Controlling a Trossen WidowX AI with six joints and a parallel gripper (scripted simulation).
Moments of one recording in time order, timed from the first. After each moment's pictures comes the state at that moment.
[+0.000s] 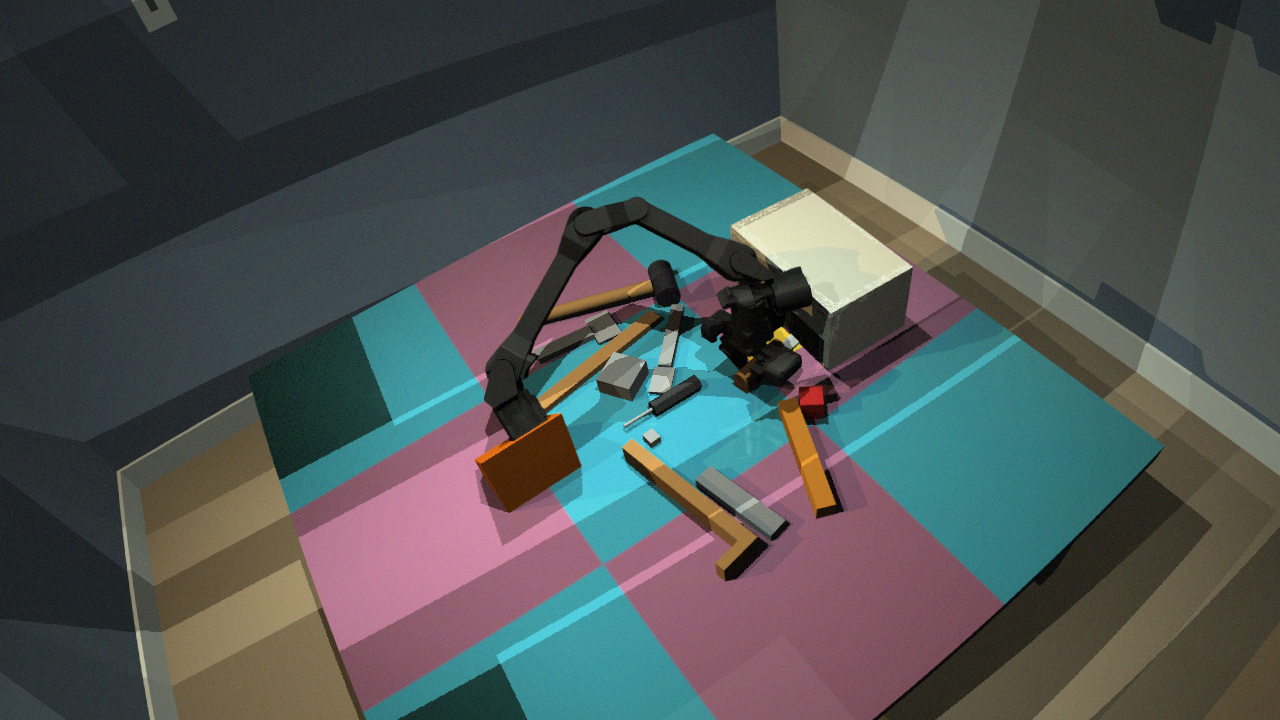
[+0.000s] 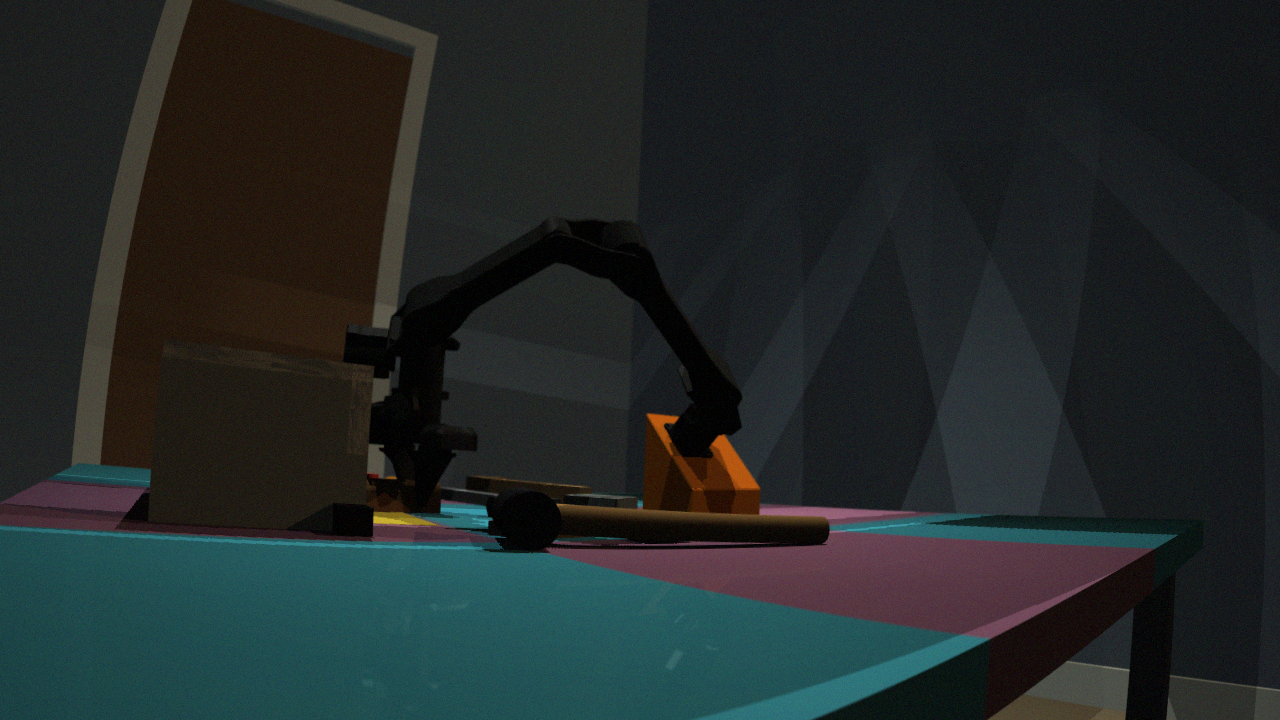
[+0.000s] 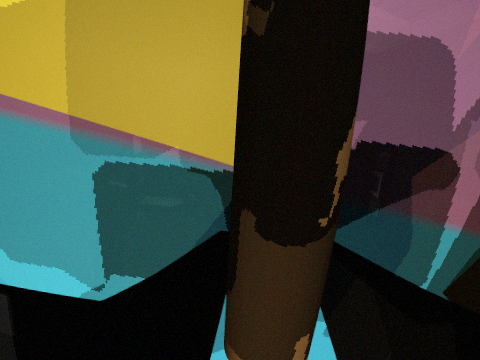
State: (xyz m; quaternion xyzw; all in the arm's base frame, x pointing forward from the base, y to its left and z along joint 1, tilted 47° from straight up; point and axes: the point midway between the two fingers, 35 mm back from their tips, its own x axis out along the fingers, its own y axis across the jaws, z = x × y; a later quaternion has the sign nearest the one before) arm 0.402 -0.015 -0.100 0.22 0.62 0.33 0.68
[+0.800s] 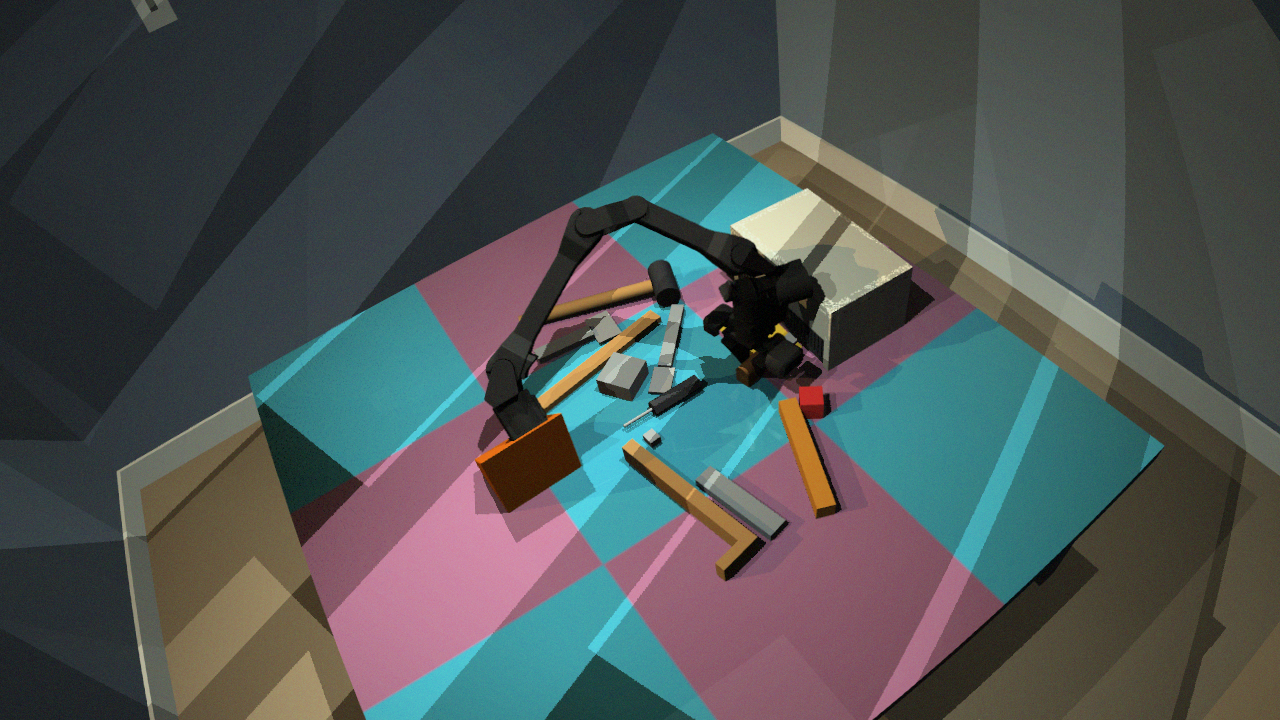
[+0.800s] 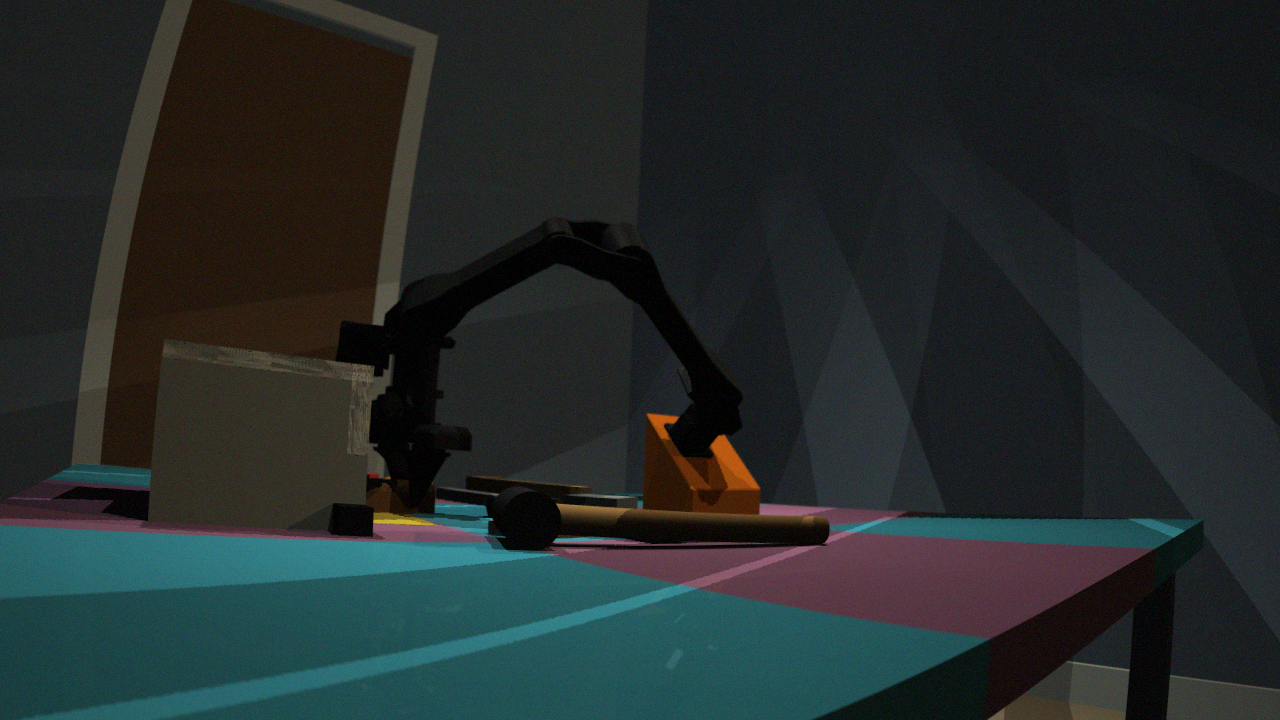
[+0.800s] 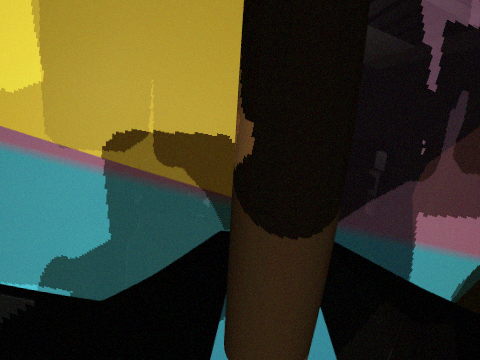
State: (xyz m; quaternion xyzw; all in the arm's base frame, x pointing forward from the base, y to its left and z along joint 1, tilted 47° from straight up) arm 0.414 -0.009 -0.093 0.23 0.62 0.32 0.68
